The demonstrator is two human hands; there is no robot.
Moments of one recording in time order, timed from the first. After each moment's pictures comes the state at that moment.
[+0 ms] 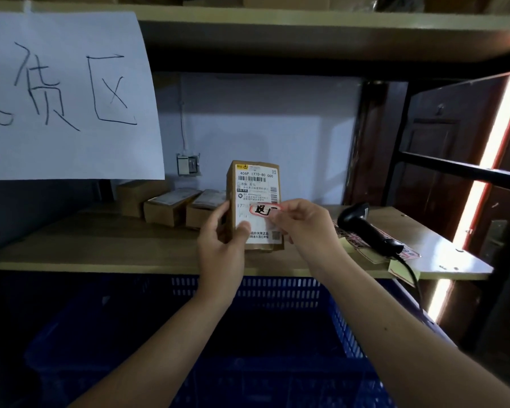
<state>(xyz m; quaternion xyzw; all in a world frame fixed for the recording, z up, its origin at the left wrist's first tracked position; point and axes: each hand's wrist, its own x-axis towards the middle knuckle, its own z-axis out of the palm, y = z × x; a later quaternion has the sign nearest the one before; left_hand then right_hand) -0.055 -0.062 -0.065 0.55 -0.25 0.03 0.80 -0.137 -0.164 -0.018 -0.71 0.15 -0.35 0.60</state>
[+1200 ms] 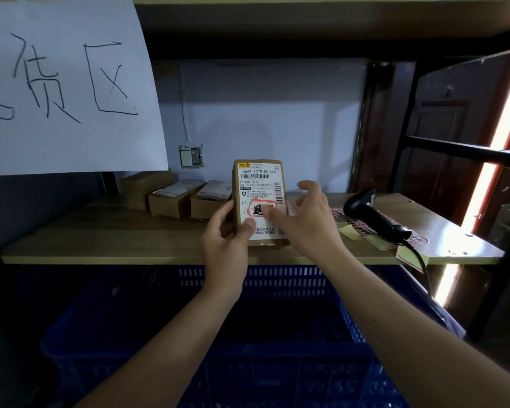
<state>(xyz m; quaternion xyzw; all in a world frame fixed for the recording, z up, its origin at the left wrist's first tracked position) -0.055 -0.060 -0.076 0.53 -0.24 -0.01 0.82 -0.125 -0.166 -0.029 -0.83 0.25 -0.34 0.36</state>
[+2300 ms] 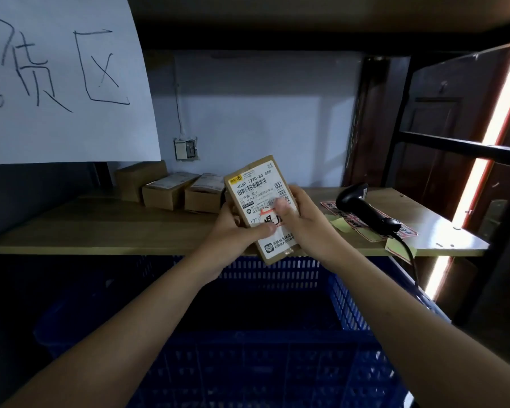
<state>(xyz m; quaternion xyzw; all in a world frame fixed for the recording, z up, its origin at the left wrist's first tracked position) -0.044 -0.055 -0.060 0.66 -0.33 -0.18 0.65 -0.140 -0.189 -0.051 -0.81 0.07 -0.28 0.50</state>
